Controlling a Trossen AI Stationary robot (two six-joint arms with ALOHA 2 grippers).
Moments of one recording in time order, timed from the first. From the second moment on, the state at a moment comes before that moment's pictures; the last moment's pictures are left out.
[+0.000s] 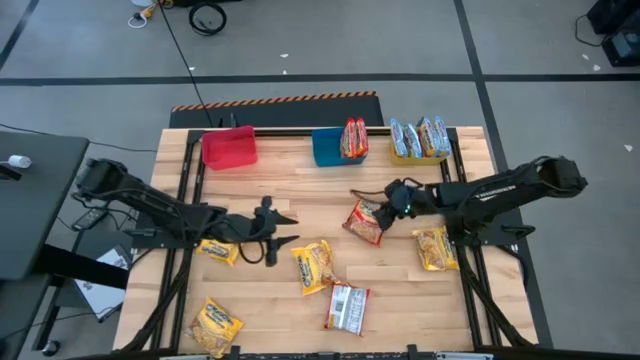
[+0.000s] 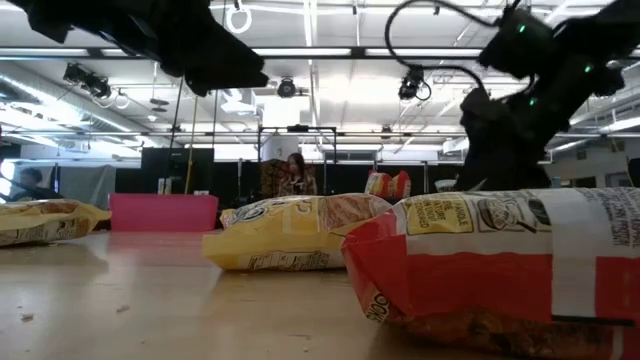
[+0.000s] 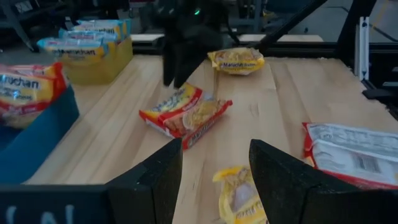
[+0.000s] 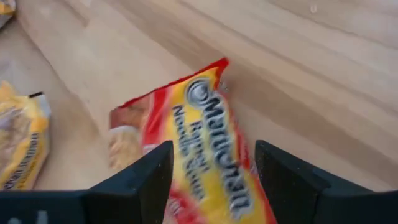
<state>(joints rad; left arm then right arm) -0.31 1.27 0.55 0.41 -0.45 -0.12 -0.05 1.14 0.41 -0.11 0.20 0.82</state>
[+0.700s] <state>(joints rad) -0.50 1.15 0.65 0.01 -0.61 -0.12 -0.19 1.48 0.37 0.36 -0.12 0.44</state>
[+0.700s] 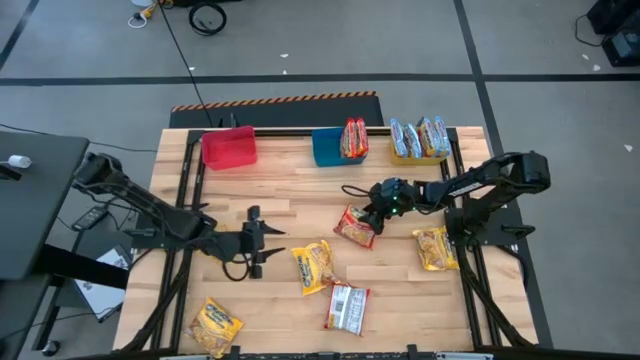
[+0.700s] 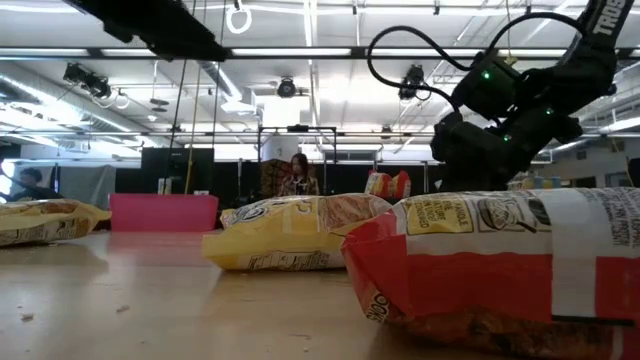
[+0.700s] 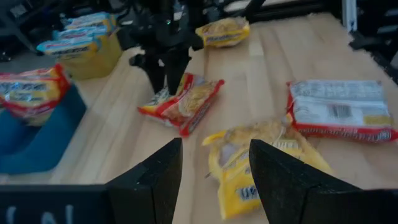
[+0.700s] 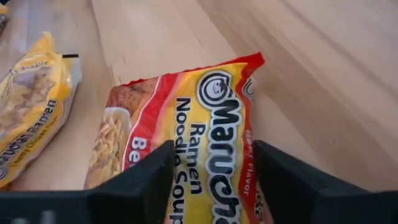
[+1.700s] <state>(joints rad) -0.18 0.91 0.65 -0.31 -0.57 -0.05 -0.19 1.73 1.38 -0.32 0.77 0.31</state>
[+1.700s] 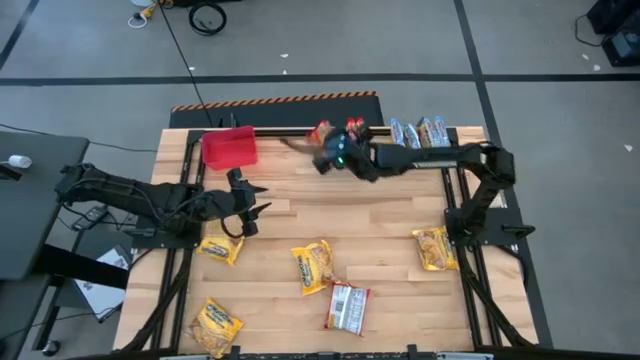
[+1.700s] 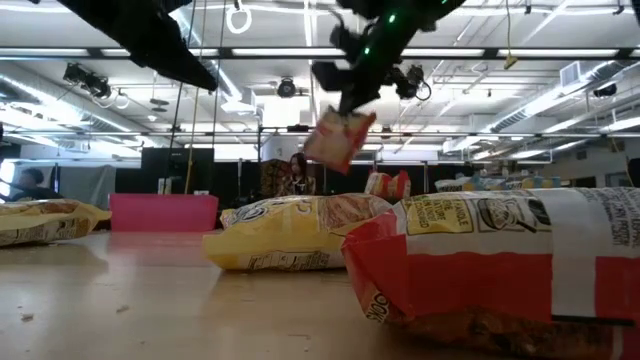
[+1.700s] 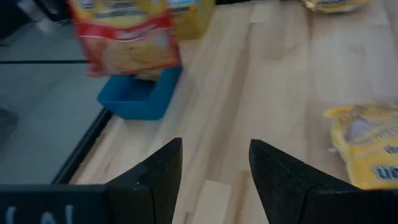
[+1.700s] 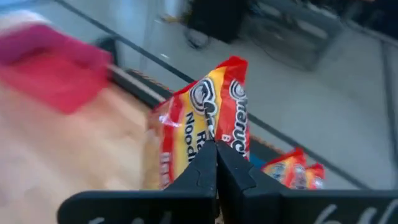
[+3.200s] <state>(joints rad) 0.09 1.12 0.61 0.06 -0.16 -0.16 -0.37 1.90 1.45 -0.54 0.77 0.62</state>
